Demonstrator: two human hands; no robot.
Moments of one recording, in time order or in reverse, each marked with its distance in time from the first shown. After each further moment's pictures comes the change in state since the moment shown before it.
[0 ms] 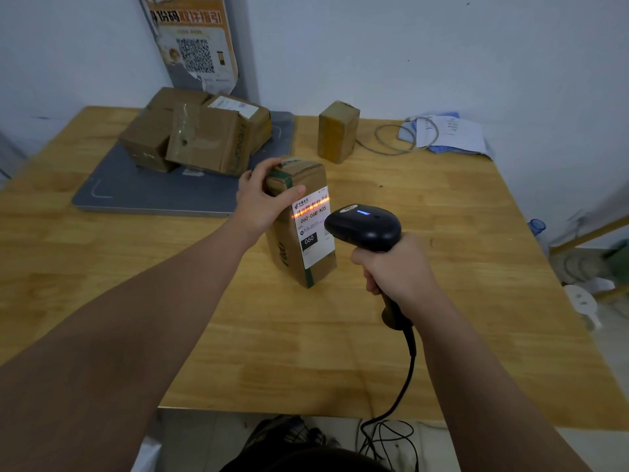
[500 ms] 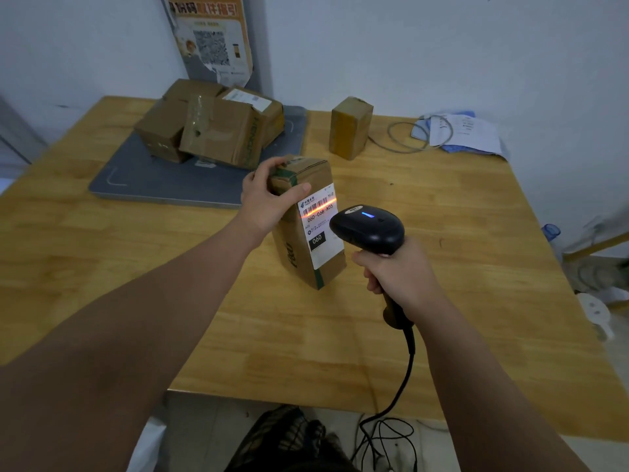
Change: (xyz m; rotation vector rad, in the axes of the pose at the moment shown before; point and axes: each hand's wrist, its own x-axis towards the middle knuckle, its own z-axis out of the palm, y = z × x) left_hand -0.016 -0.003 -0.007 -0.077 0.042 -0.033; right_hand 0.000 0.011 0.004 -0.026 -0.063 -0.079
